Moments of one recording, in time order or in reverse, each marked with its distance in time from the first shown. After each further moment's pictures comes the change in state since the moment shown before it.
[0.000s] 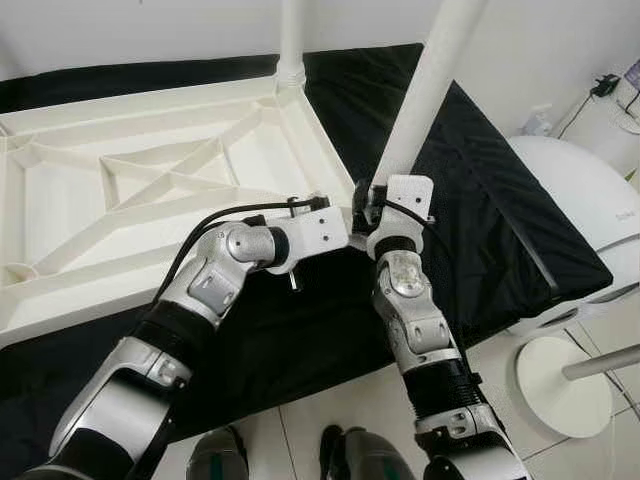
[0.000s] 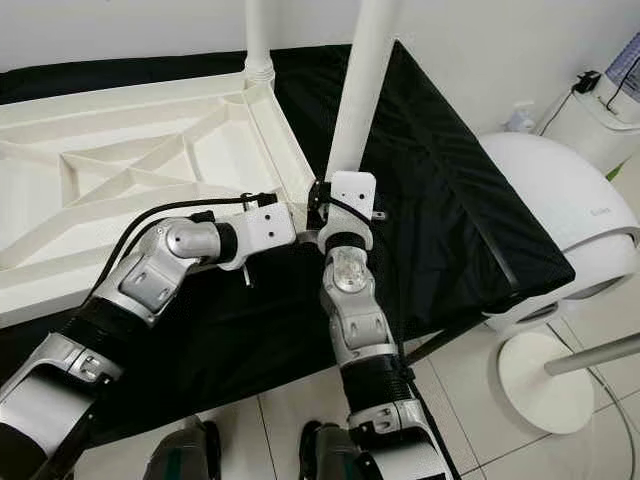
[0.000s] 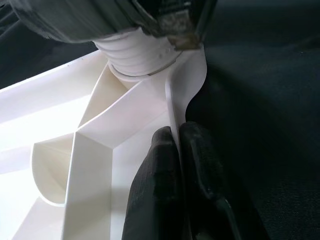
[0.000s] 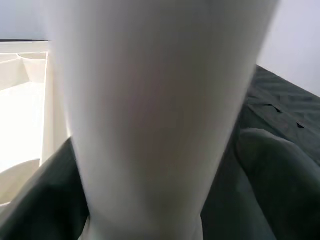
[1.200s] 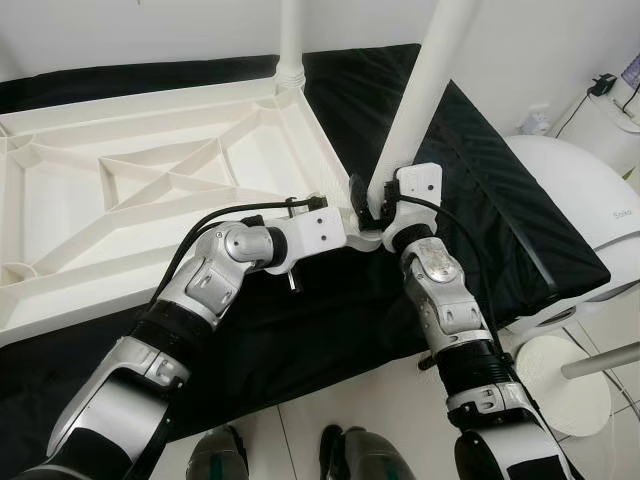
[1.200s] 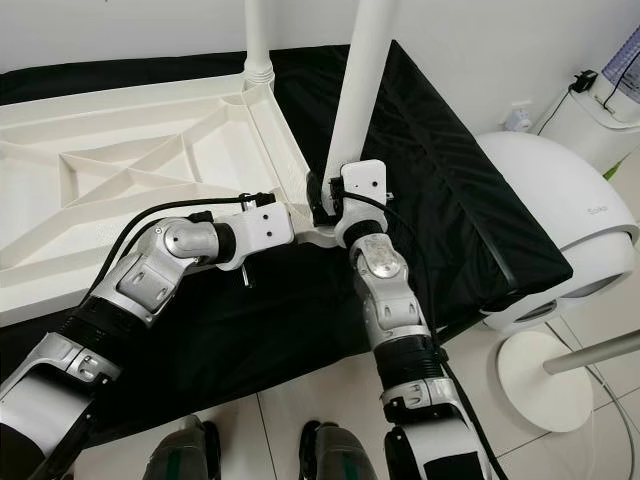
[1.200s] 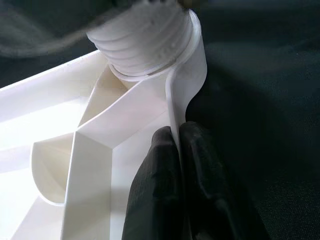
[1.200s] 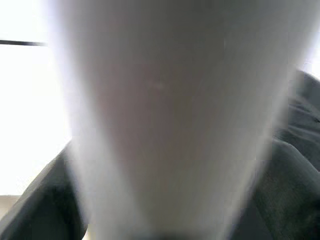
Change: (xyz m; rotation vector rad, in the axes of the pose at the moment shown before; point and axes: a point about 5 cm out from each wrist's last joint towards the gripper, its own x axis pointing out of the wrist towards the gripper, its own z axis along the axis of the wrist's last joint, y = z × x) left arm -0.001 0.000 -0.001 -0.006 0.000 -0.002; right arm 0.018 -0.017 0.005 -0.019 -0.020 0.393
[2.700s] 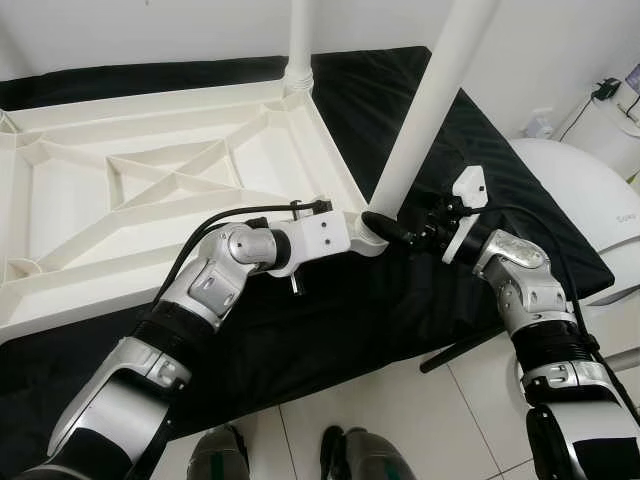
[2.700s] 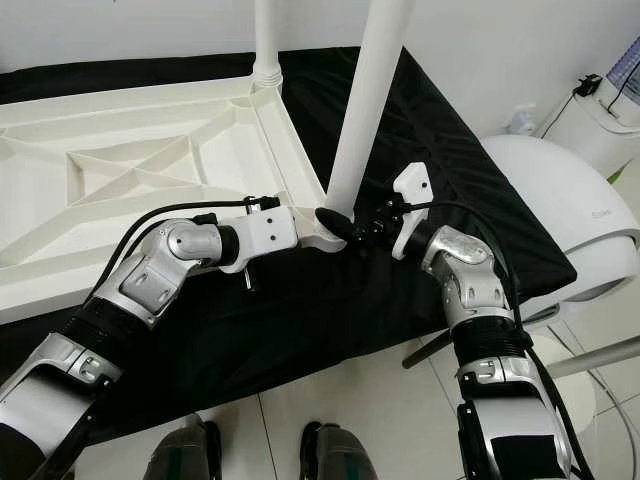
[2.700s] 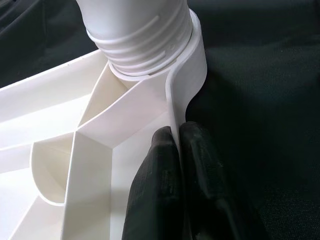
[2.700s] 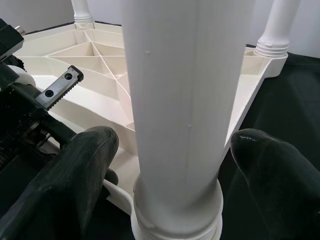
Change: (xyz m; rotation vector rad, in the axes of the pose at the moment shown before) left arm 0.003 -0.004 0.003 0.013 -0.008 -0.026; right arm -0.022 -0.058 0.005 -0.017 0.079 0.622
